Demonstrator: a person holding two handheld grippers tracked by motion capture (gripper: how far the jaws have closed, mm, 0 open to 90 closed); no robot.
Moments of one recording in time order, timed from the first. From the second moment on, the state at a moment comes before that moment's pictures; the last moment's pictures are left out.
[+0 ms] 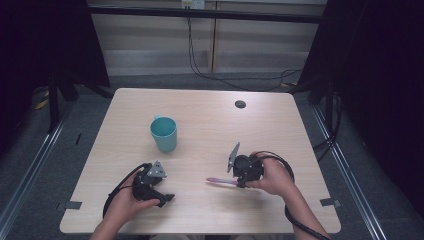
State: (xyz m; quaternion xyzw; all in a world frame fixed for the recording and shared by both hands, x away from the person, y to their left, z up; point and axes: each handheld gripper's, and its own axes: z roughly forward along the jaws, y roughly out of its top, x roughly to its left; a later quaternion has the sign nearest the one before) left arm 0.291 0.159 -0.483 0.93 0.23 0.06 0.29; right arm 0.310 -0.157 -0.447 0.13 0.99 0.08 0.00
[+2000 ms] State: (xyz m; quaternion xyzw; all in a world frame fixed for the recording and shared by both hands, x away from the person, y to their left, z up) left arm 0.297 0.059 -0.433 0.96 0.04 0.14 0.23; right arm 0.317 -0.136 -0.426 0.11 0.99 0.10 0.00
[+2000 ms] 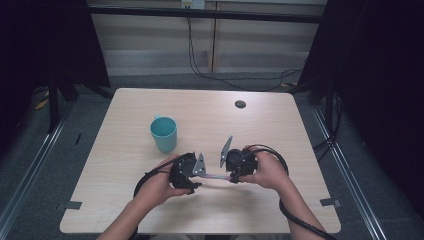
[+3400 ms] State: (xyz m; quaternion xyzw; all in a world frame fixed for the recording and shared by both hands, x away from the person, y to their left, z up) left arm 0.301 0.047 -0.439 0.97 0.00 0.12 0.21; right arm 0.314 -0.125 -0.422 0.09 0.99 0.12 0.01
